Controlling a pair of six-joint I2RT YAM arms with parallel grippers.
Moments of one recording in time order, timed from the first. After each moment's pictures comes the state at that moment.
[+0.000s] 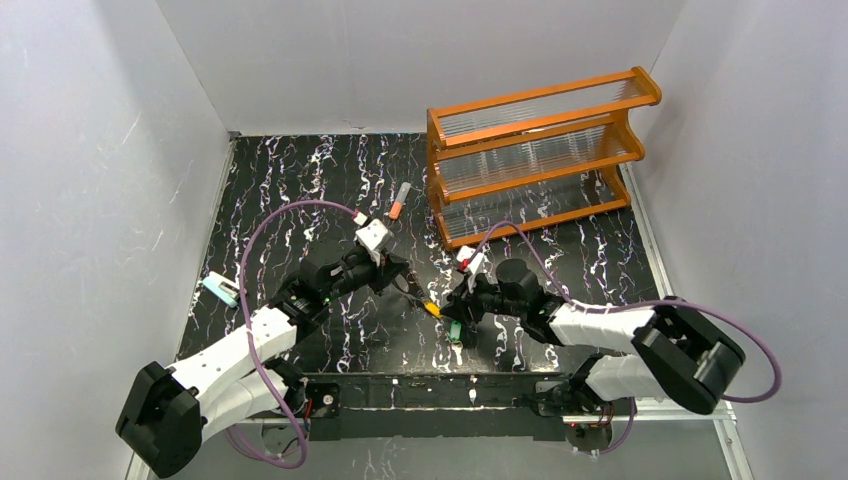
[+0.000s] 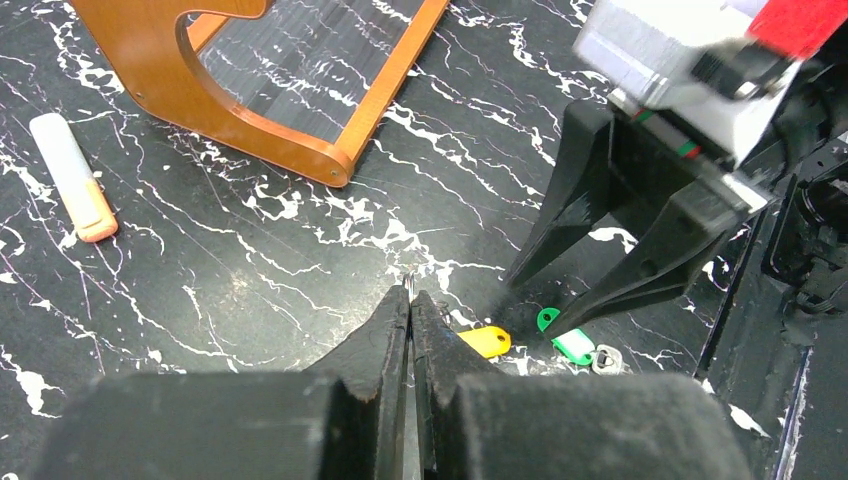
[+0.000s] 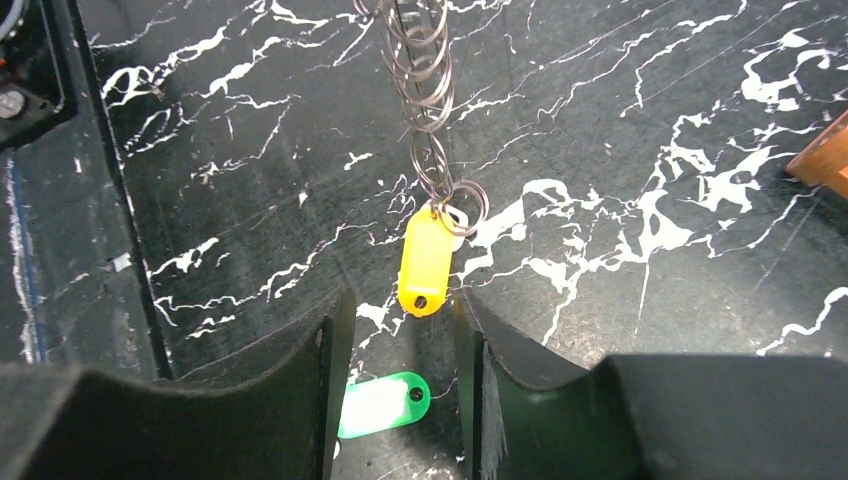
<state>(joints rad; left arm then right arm) -0.63 0.96 0.49 0.23 0.34 -0.03 0.84 1.24 0.36 0.47 -0.38 0.05</state>
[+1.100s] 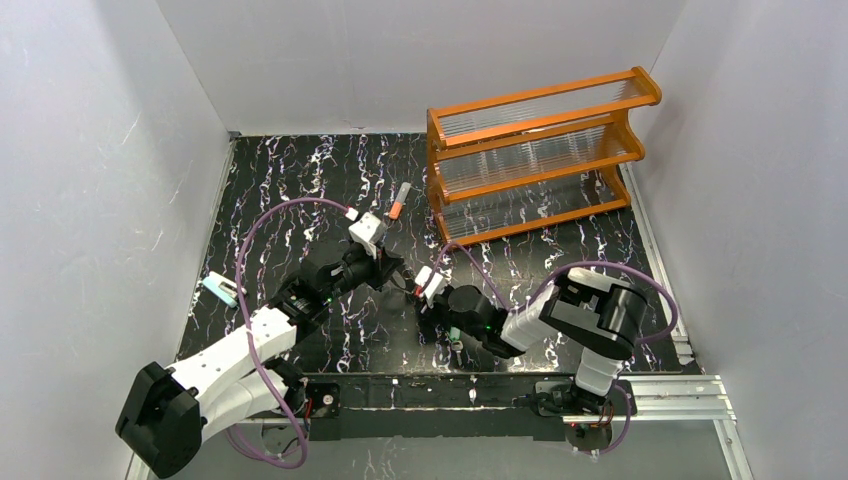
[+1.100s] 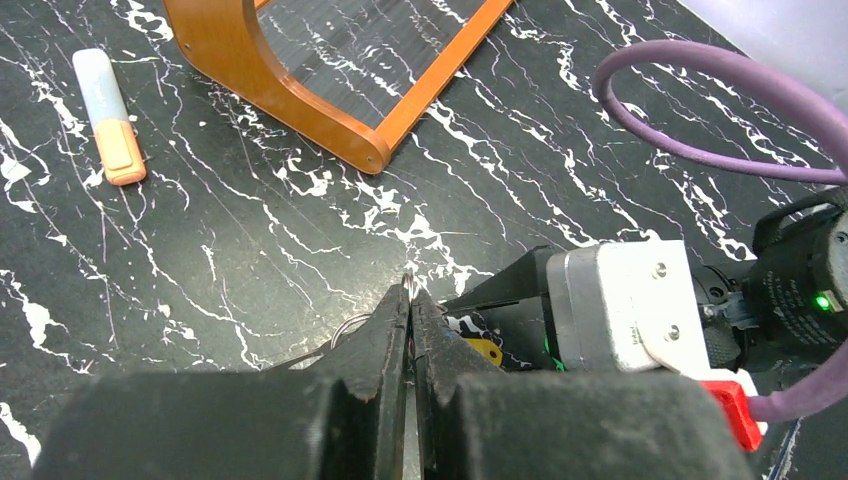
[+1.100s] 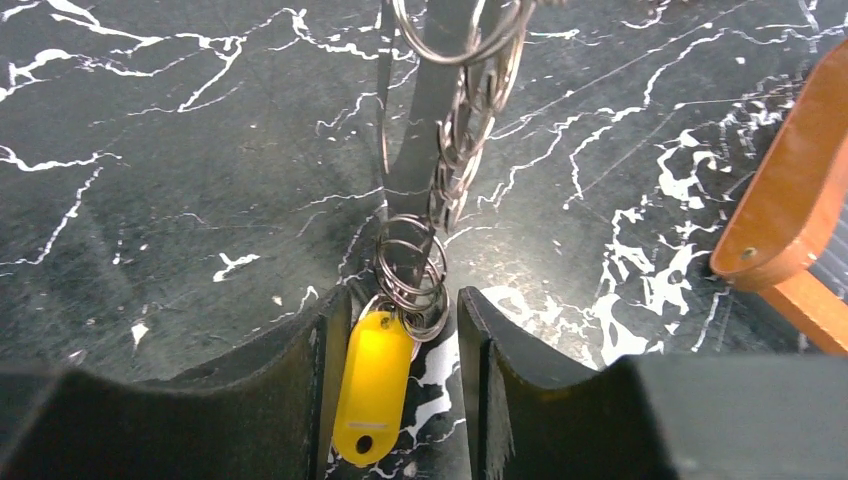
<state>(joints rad) -0.63 0.96 0.49 0.22 0.22 -0.16 1.12 1.74 0.45 0.92 0.17 -0.15</state>
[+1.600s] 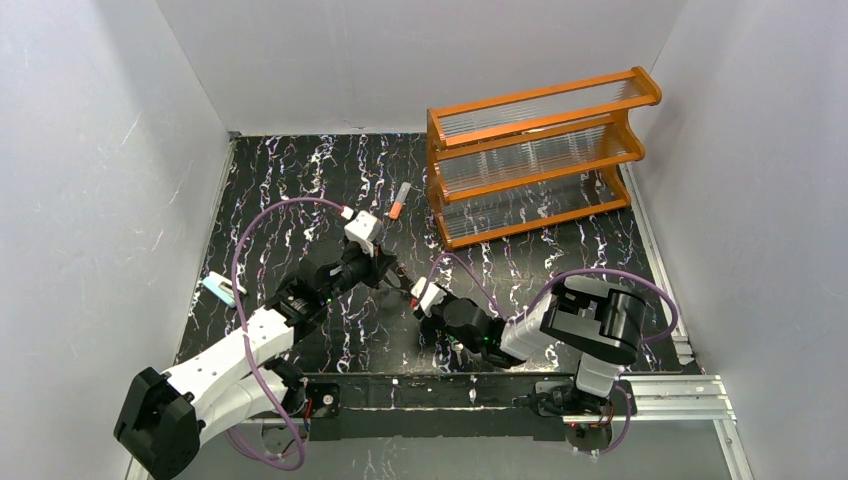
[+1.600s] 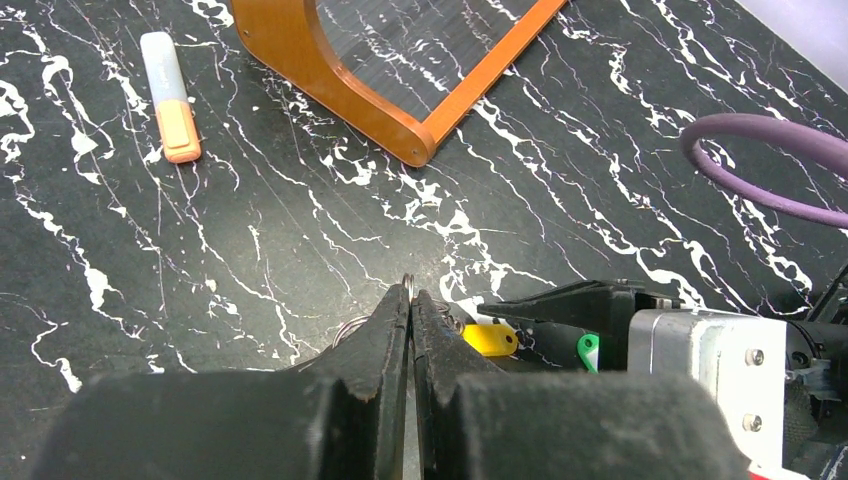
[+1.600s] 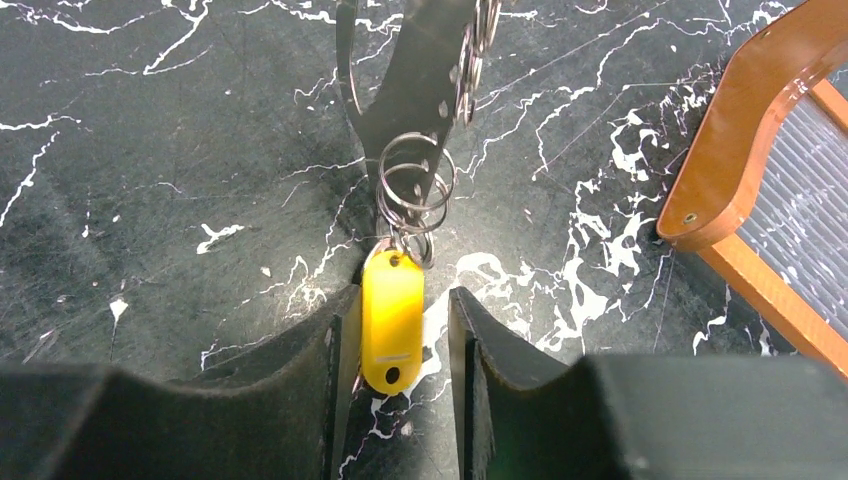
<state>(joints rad) -0.63 0.93 0.50 0.15 0.11 -0.15 1.21 1.74 0.44 0.92 0.40 -0.22</state>
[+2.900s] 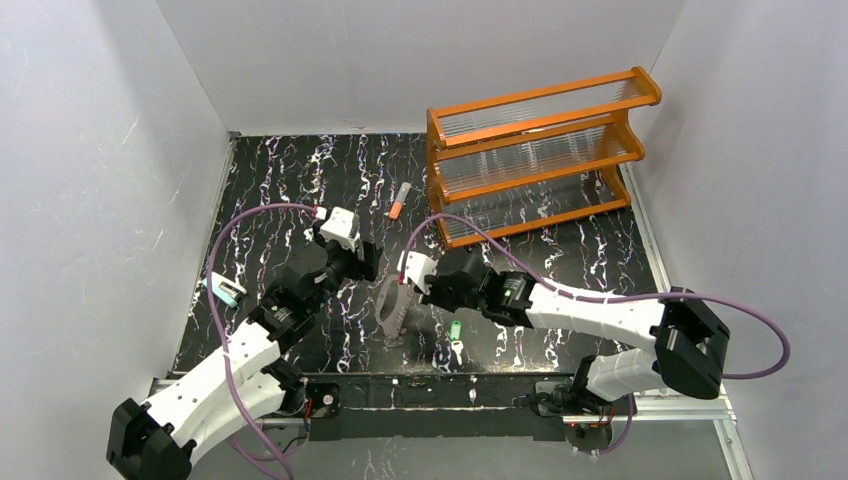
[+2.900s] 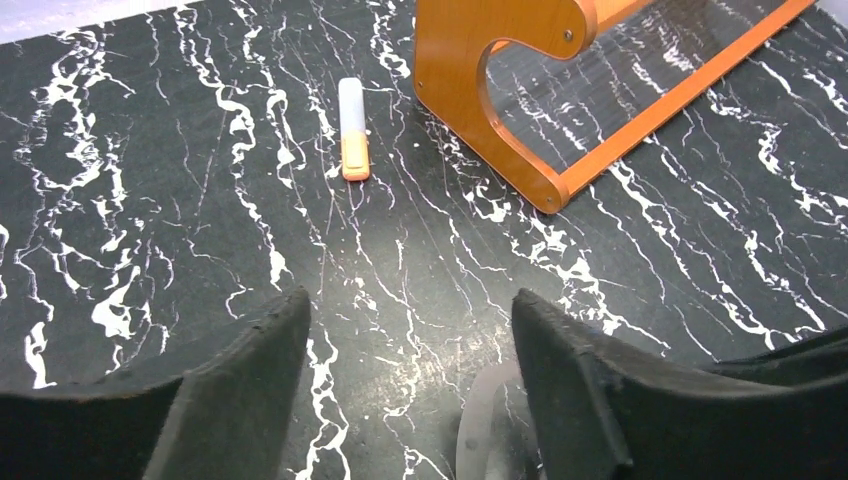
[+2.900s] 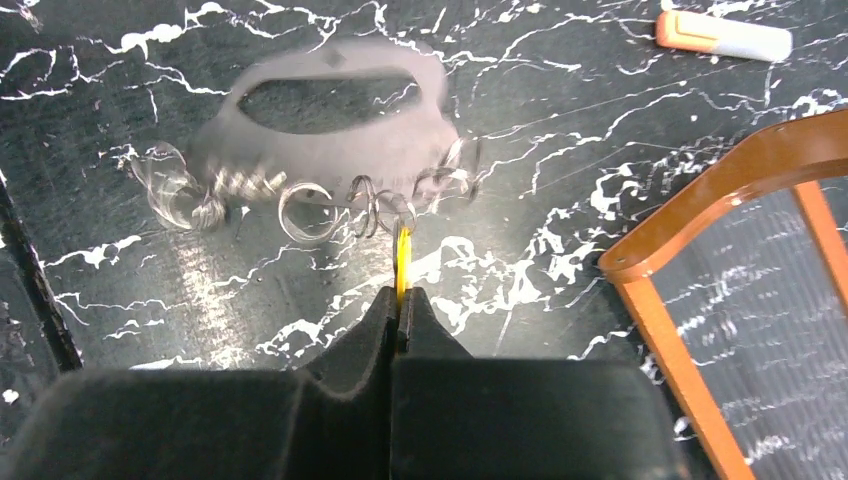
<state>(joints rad) -0.63 0.79 0.51 0.05 -0.18 -0.08 1.14 1.34 0.82 -0.12 0.07 -0.31</state>
